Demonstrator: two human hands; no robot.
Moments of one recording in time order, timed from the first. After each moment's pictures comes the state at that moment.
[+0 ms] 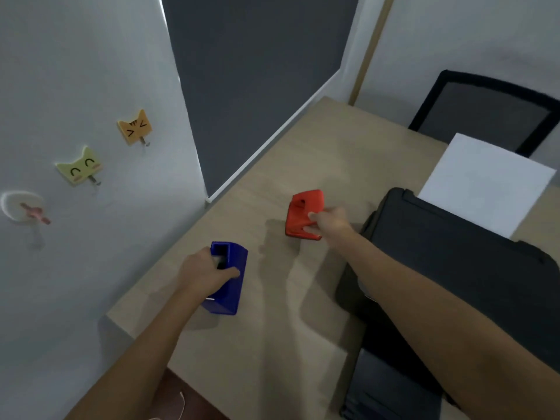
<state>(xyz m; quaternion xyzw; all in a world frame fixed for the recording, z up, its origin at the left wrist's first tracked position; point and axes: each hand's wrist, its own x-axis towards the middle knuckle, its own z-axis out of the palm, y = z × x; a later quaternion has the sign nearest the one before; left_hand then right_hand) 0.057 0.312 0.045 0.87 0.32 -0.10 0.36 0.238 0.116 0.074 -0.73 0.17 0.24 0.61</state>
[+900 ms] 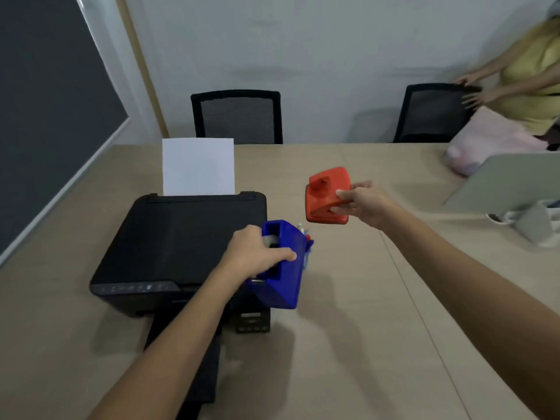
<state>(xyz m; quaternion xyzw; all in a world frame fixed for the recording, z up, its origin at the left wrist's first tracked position) 0.043 -0.248 0.213 0.89 -0.05 -0.18 0.40 0.088 -0.492 0.221 -0.65 0.23 0.00 0.73</state>
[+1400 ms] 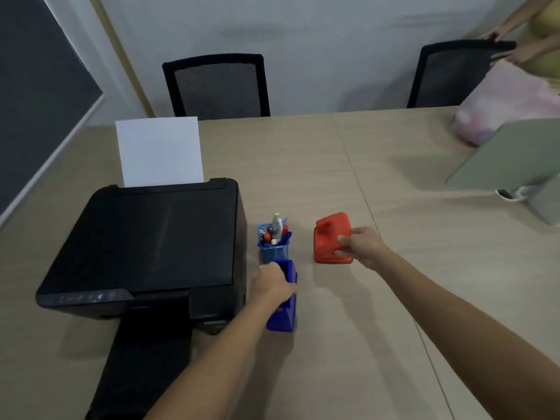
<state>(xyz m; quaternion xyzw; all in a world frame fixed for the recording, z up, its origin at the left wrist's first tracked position) 0.059 -0.370 0.058 0.94 0.03 -0.26 0.22 0.079 -0.587 0.057 -0.64 0.35 0.08 0.68</state>
